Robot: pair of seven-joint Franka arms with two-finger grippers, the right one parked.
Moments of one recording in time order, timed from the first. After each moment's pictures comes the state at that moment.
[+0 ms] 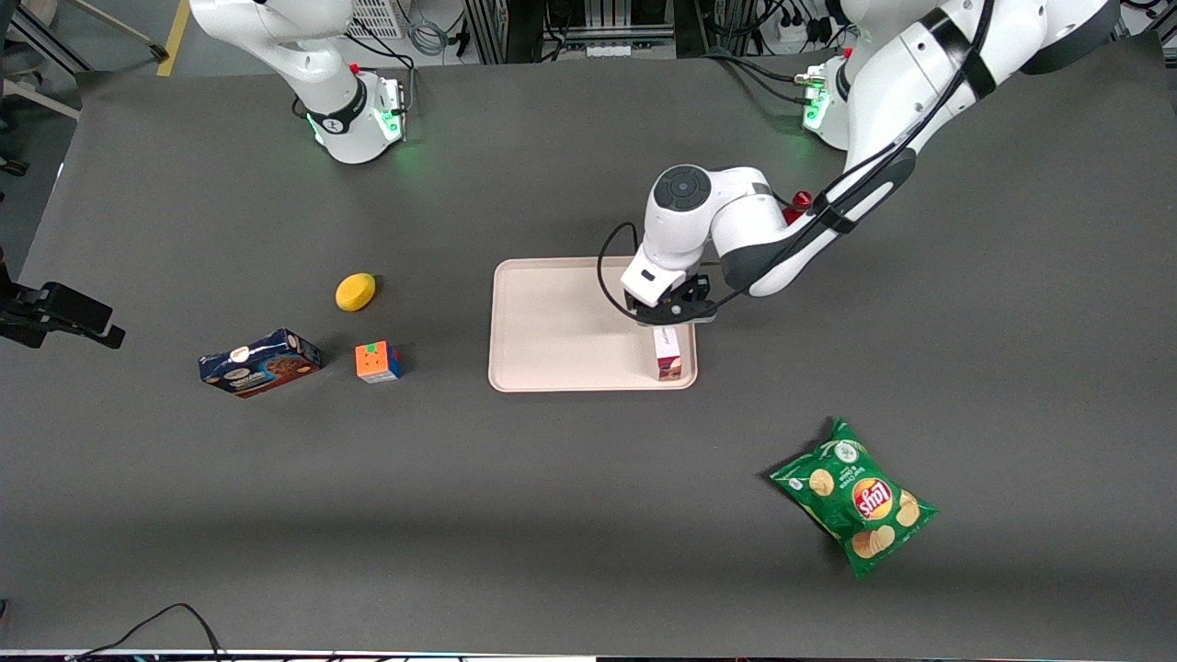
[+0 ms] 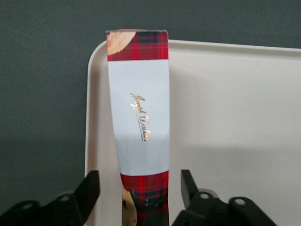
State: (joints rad) arm 0.14 0.70 -0.94 -2.02 0.87 2.35 -1.40
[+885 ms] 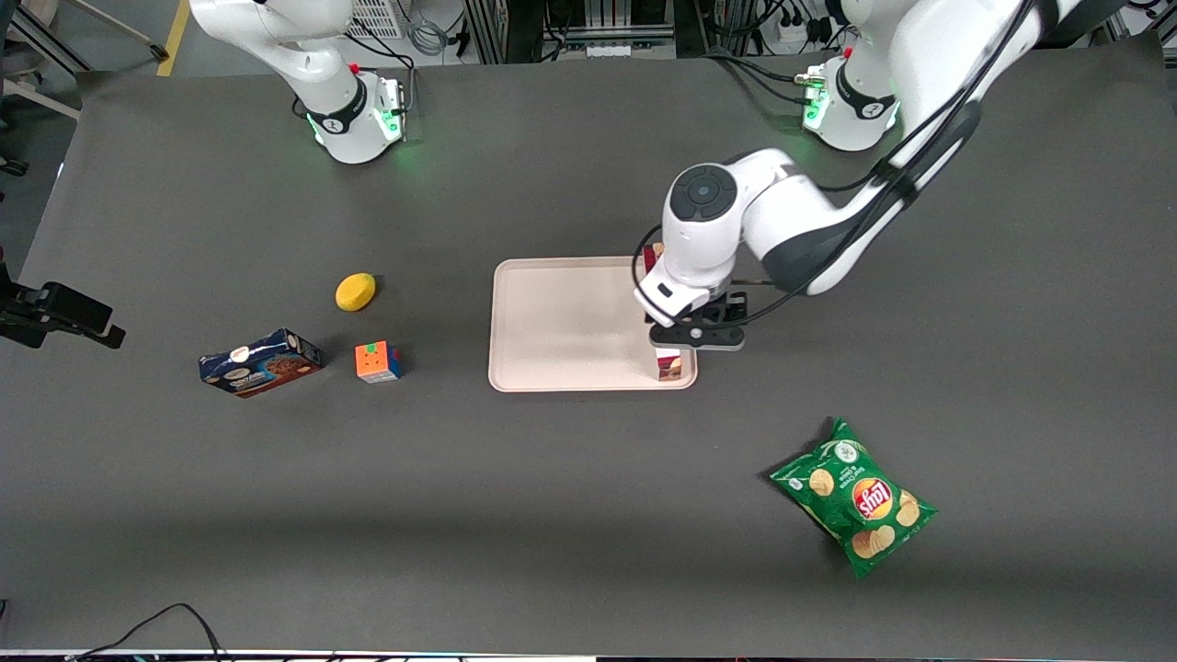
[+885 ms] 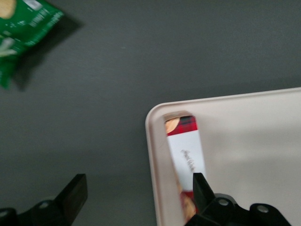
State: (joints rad) arm 0.21 0.57 -1.00 -1.80 0.66 2.03 -0.95
